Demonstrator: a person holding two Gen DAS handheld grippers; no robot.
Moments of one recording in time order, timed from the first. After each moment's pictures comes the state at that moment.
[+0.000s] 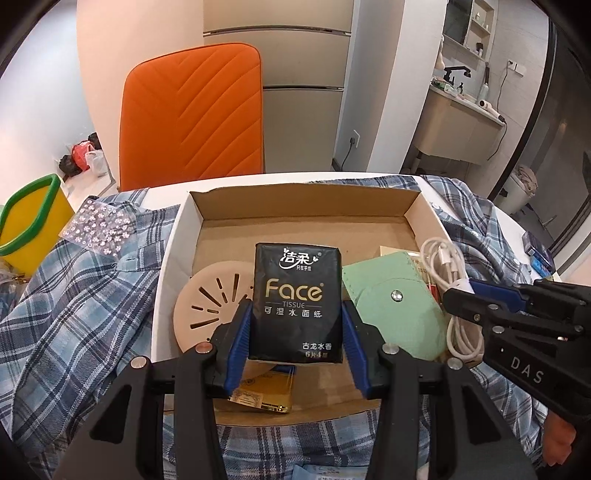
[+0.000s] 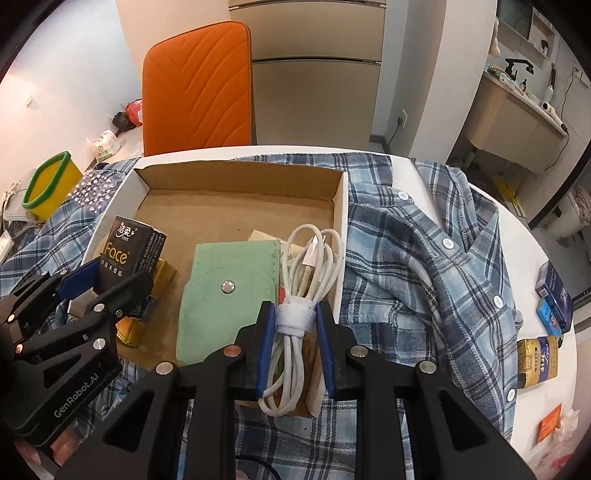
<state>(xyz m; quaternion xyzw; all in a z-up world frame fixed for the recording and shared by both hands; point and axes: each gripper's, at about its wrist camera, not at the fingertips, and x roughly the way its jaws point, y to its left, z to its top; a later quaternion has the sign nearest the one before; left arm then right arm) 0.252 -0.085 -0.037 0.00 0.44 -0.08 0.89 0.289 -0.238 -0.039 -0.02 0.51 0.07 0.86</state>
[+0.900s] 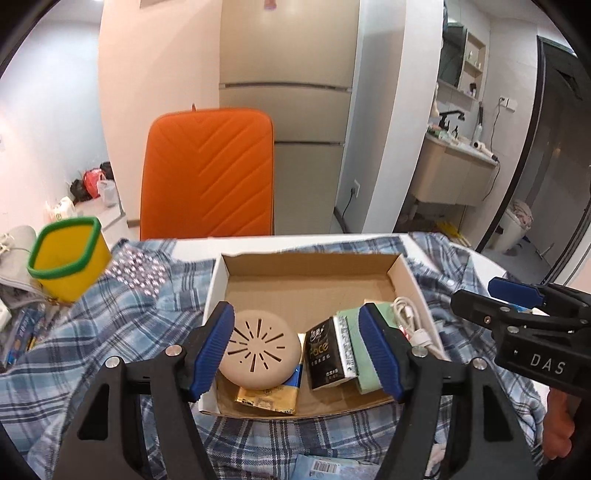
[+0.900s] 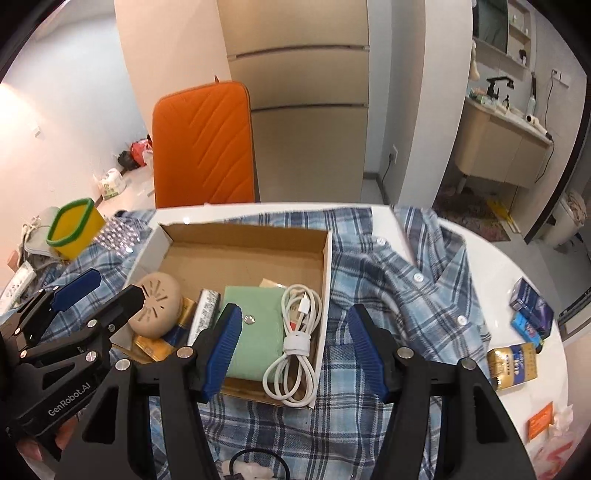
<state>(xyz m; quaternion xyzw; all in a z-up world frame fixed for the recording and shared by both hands) 0.219 -0.069 0.029 -0.01 0.35 -0.07 0.93 0.256 -0.248 0.033 0.00 0.42 0.07 0.90</state>
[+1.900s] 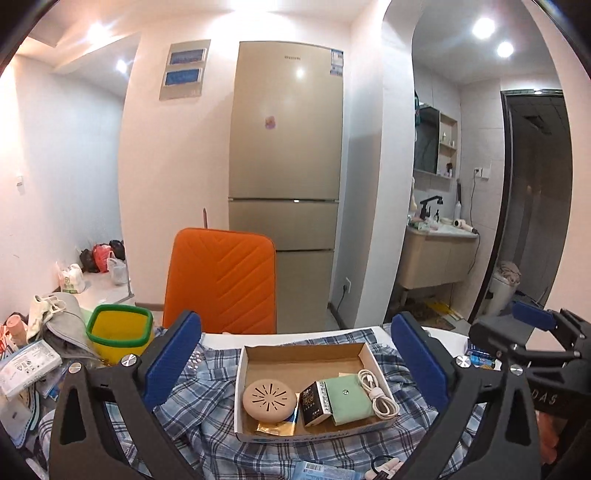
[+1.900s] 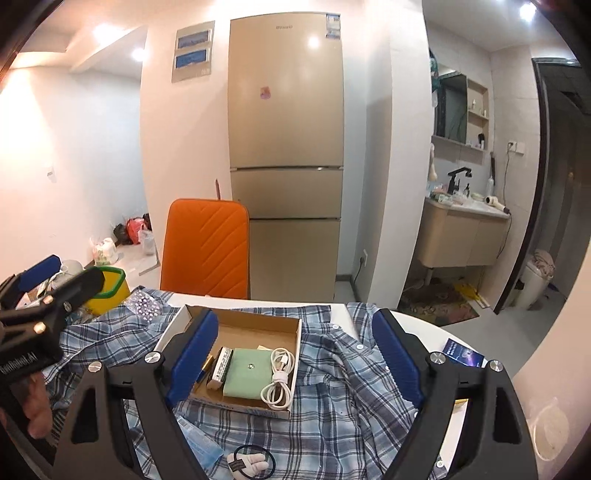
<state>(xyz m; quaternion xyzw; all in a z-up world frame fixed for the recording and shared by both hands) 0.107 -0.051 0.126 -0.02 0.16 -0.07 0.99 0.115 -0.258 0.134 -0.02 0.22 0.03 0.98</state>
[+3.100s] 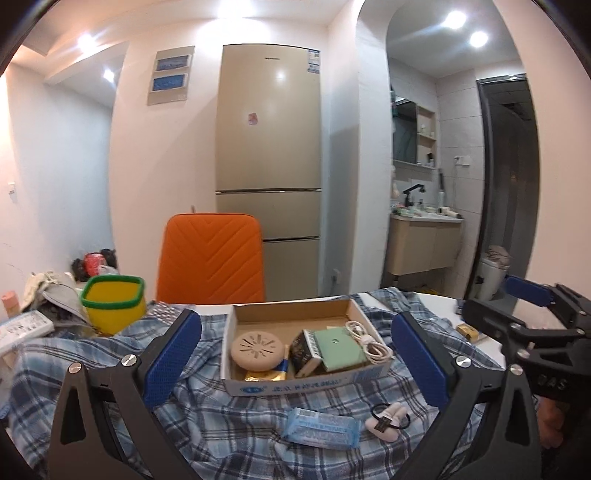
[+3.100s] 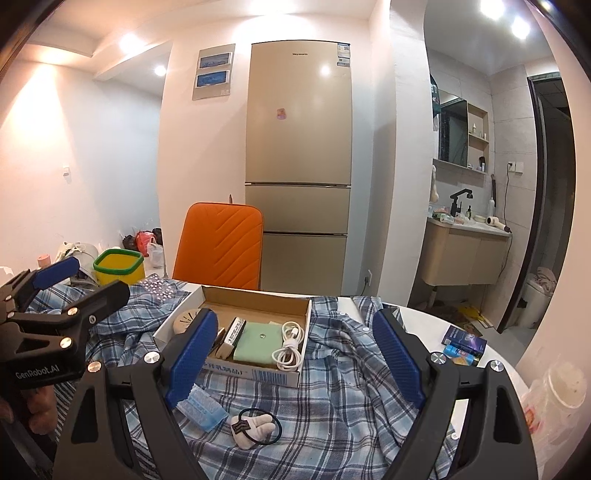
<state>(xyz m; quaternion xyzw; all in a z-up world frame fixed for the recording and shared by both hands) 0.049 -0.058 0.049 0.00 0.14 -0.10 0.98 0.046 -0.251 0.069 -0.03 0.17 0.04 0.98</state>
